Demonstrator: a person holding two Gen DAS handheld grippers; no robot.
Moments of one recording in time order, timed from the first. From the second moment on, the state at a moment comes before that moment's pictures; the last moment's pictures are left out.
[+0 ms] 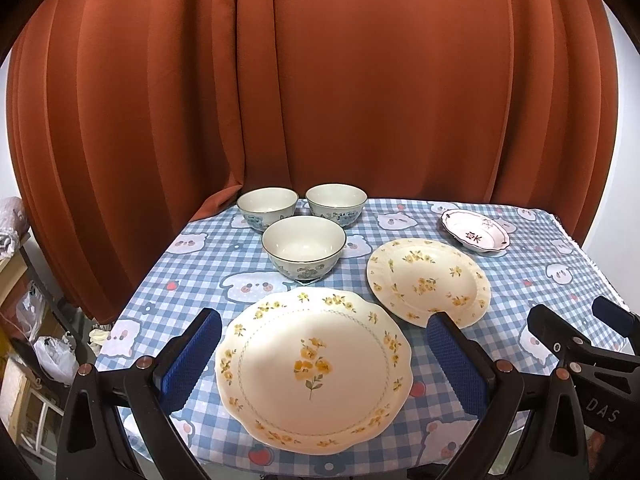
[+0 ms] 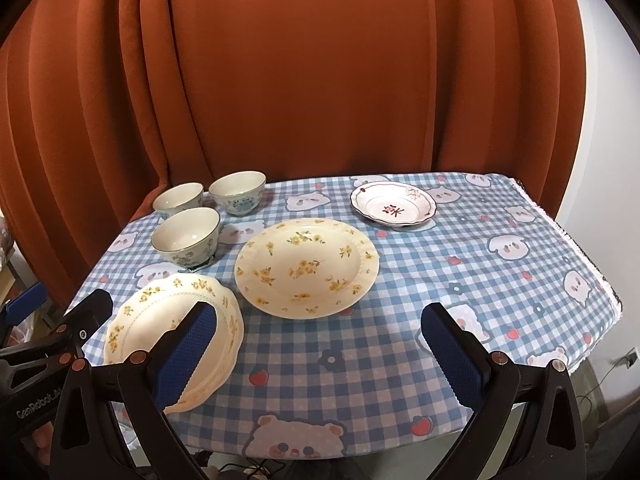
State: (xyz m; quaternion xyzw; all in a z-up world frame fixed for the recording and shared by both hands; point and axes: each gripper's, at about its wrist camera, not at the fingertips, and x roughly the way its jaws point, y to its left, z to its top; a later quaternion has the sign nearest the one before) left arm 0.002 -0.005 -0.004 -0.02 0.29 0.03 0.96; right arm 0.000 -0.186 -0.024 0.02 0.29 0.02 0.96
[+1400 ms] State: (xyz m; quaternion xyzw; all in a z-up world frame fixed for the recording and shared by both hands) left arm 0.011 -0.009 -0.001 -0.02 0.28 0.01 0.96; right arm 0.011 -0.185 -0.017 0.00 0.28 0.01 0.96
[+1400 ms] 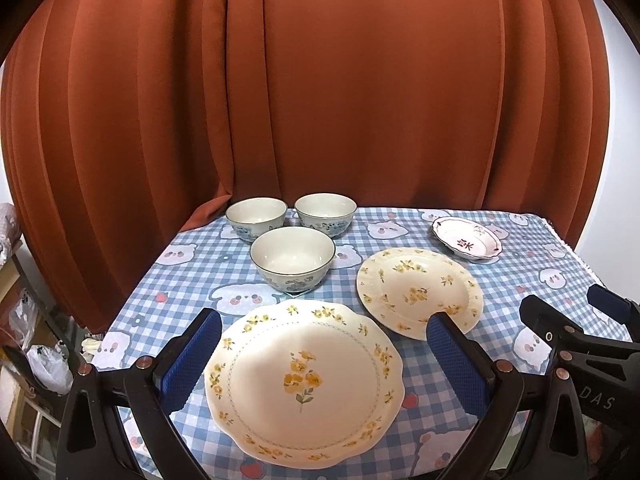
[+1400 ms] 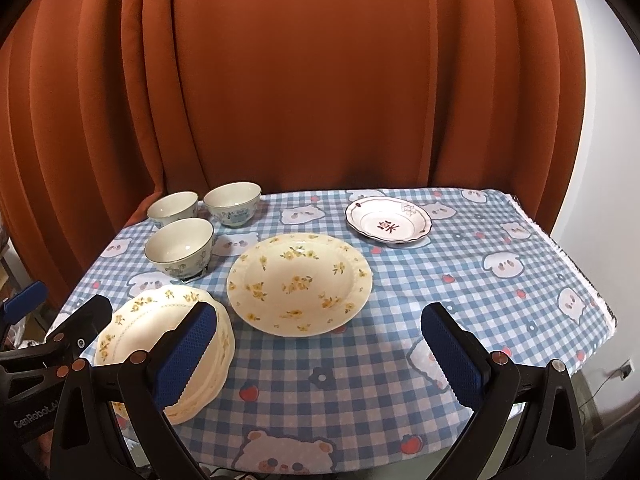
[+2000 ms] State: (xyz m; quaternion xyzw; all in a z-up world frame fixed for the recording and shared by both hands) left arm 0.014 -0.009 -0.001 -0.03 0.28 0.02 0.96; right arm 0.015 -0.182 -0.016 -0.01 0.28 0.02 0.96
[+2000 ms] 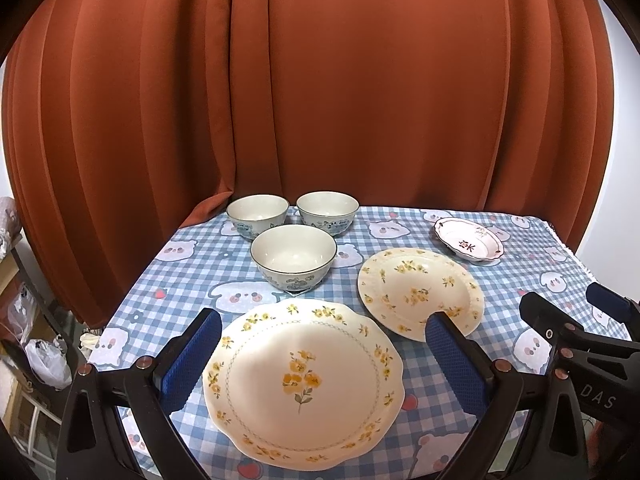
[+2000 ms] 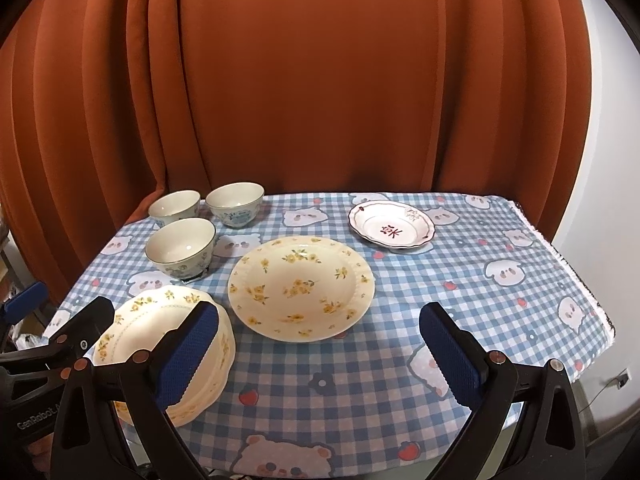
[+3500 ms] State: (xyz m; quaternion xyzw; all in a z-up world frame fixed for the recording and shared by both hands) left arm 0.122 0.083 -0.135 -0.02 0.53 0.00 0.85; right arm 0.136 -0.076 -0.151 0.02 0.53 0.02 0.84
